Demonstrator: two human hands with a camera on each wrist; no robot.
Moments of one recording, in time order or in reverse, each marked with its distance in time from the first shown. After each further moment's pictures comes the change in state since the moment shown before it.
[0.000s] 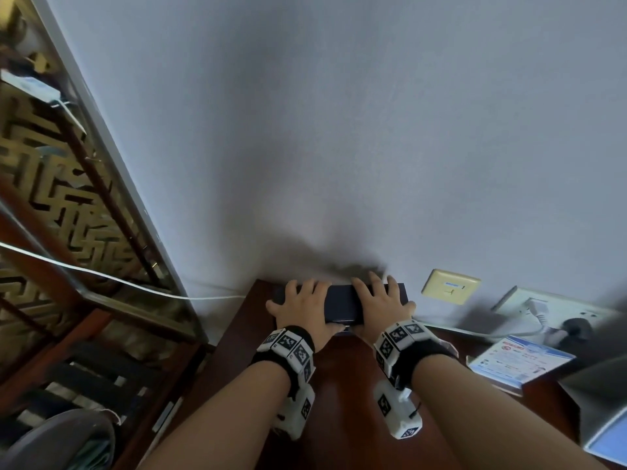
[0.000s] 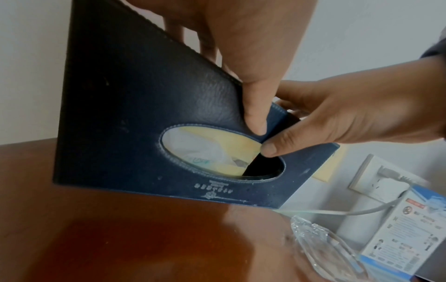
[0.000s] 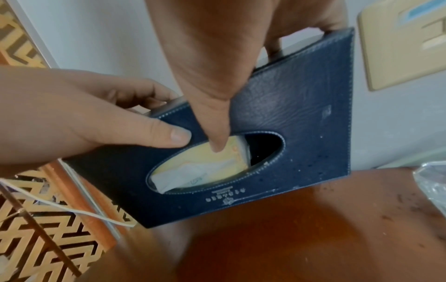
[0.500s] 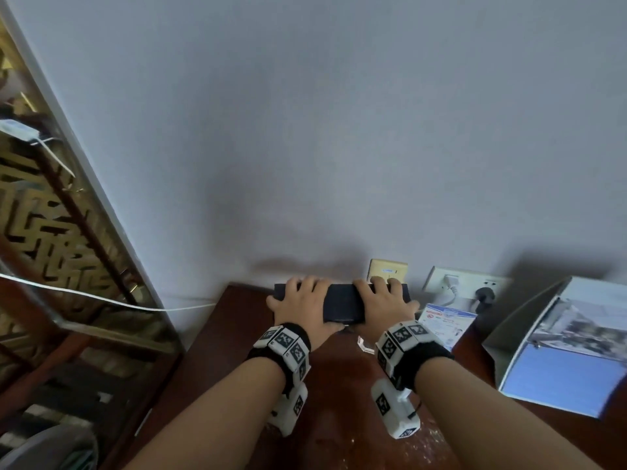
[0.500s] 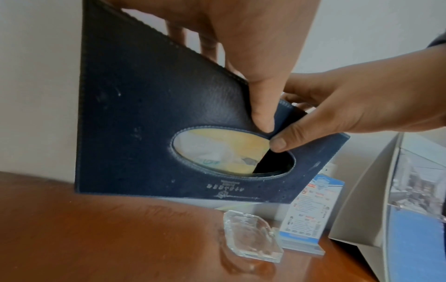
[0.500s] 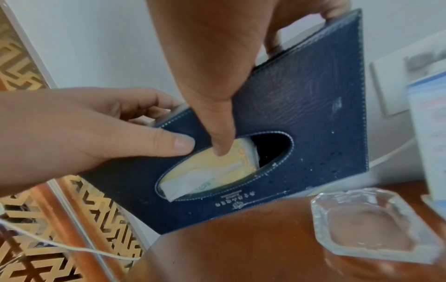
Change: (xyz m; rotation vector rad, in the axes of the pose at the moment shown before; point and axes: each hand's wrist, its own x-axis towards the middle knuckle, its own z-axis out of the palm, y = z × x) left_hand -0.078 0.087 -0.037 0.024 0.088 0.173; right_hand -0.110 0.070 -0.049 0.003 0.127 0.095
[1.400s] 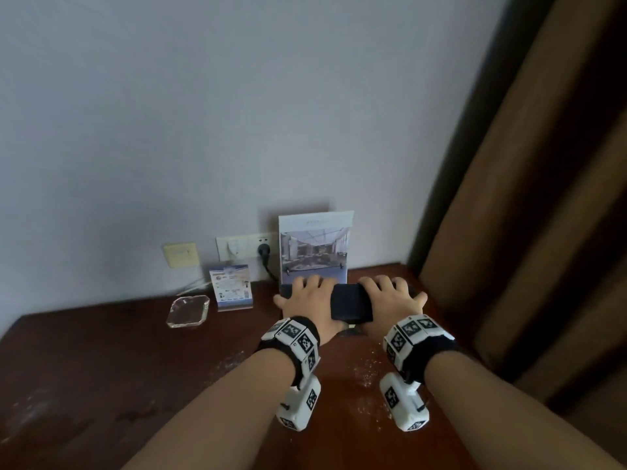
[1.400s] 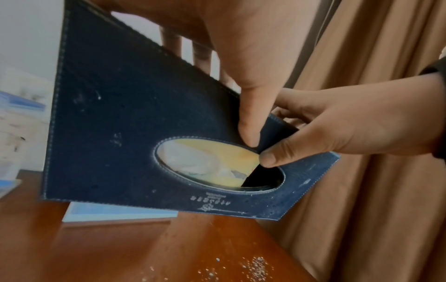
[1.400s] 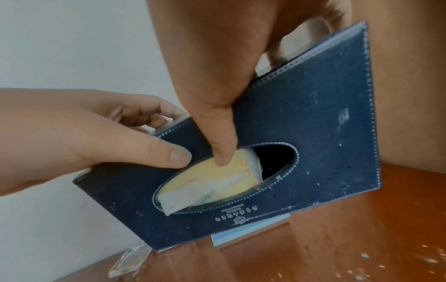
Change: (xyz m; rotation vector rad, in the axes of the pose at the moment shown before) left_hand -0.146 0.411 0.058 -0.049 -0.180 0.427; right_hand -0.284 0.368 -0.035 -0.016 0.046 0.420
